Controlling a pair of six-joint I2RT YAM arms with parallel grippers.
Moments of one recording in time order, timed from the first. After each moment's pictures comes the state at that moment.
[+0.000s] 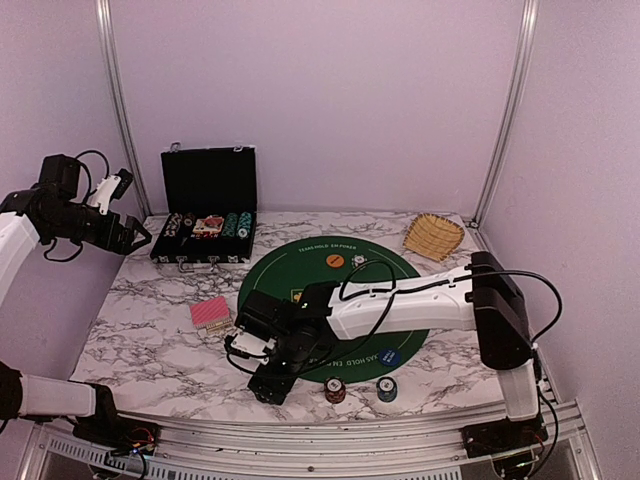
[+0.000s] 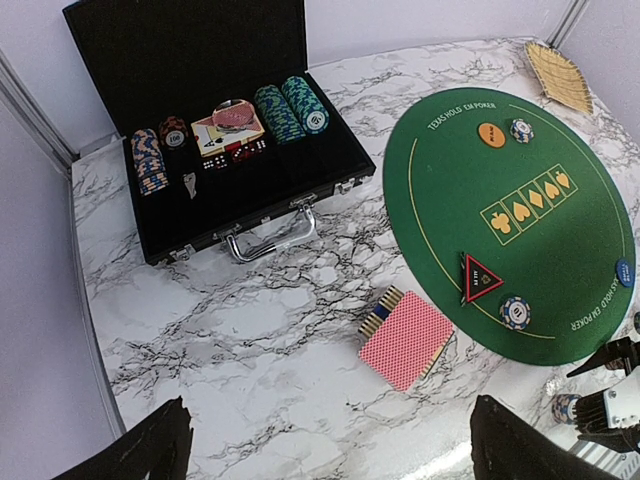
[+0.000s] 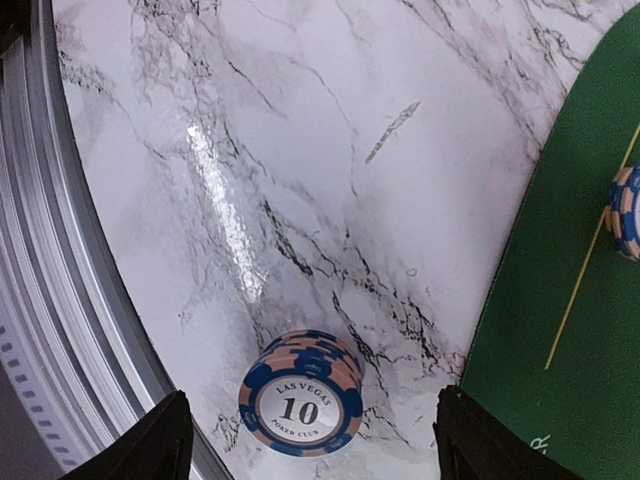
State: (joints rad) left arm 0.06 1.13 1.26 -0.95 0.38 0.30; right arm 1.27 2.15 1.72 -0.77 -0.11 0.10
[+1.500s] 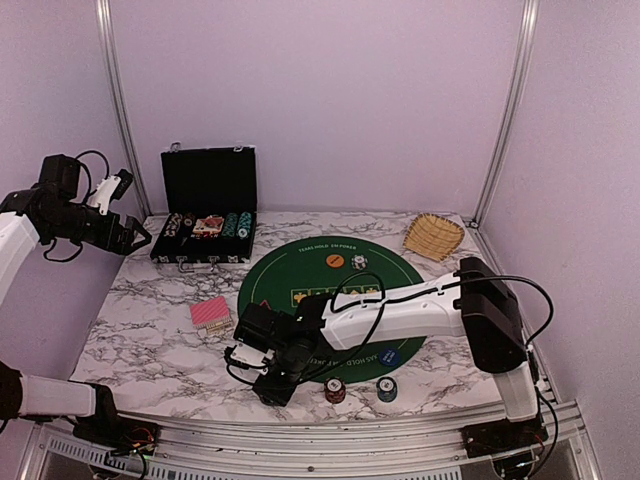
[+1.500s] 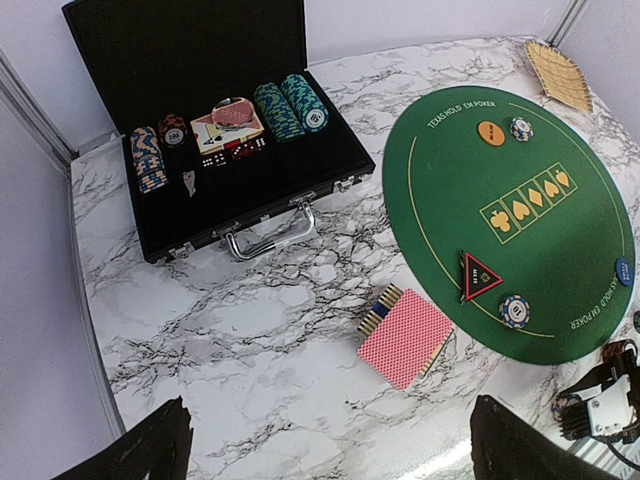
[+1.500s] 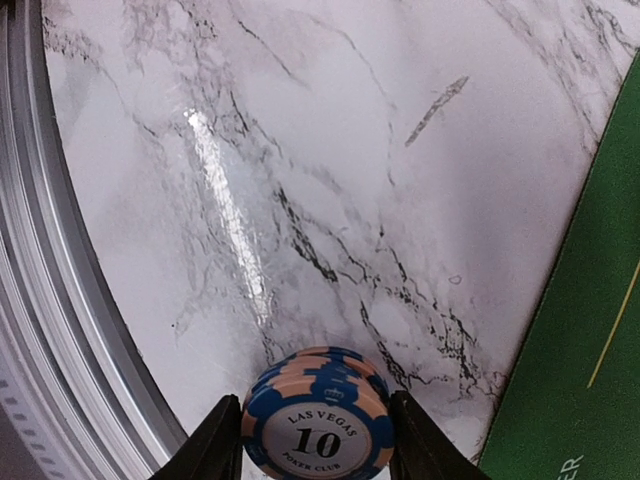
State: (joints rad) left arm 0.06 1.13 1.27 -0.96 0.38 0.30; right arm 1.29 2.19 1.69 -0.73 -0.11 0.10
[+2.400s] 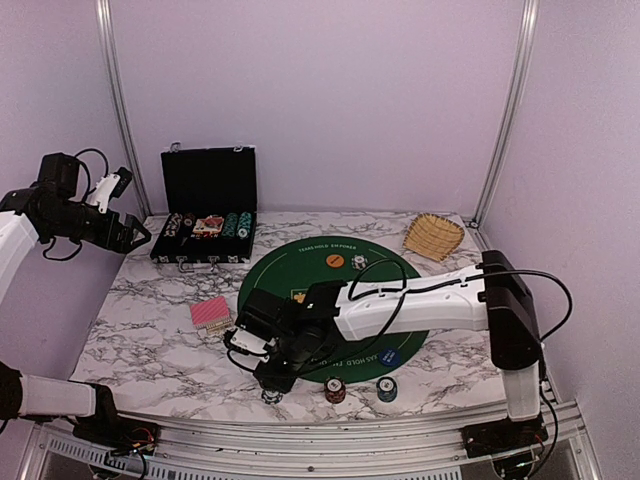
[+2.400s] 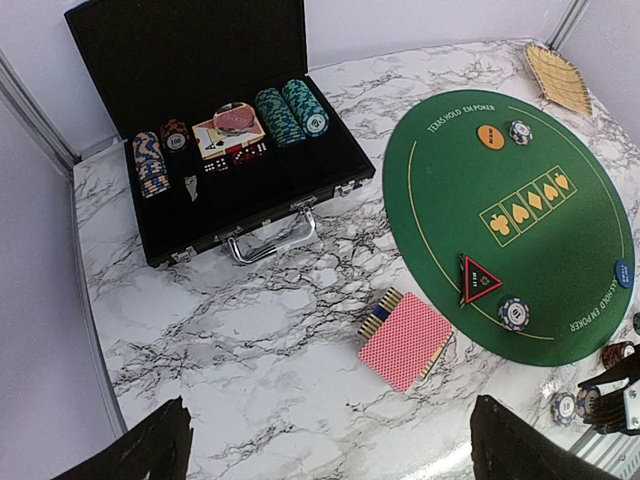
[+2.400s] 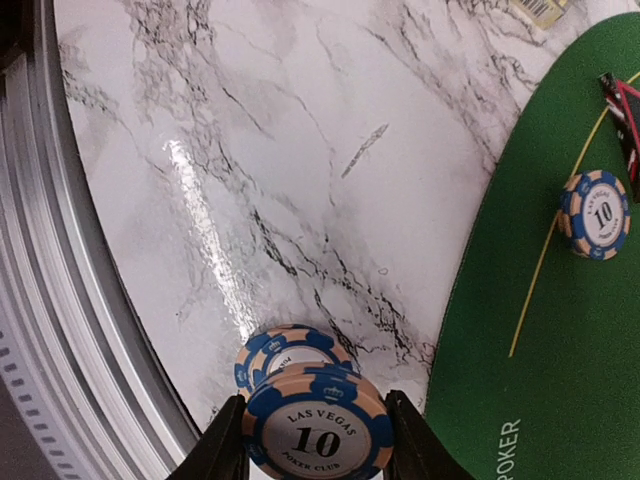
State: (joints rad) left arm 0.06 1.13 1.28 -0.96 0.38 0.30; right arm 1.29 2.12 1.69 -0.74 -0.03 0.11
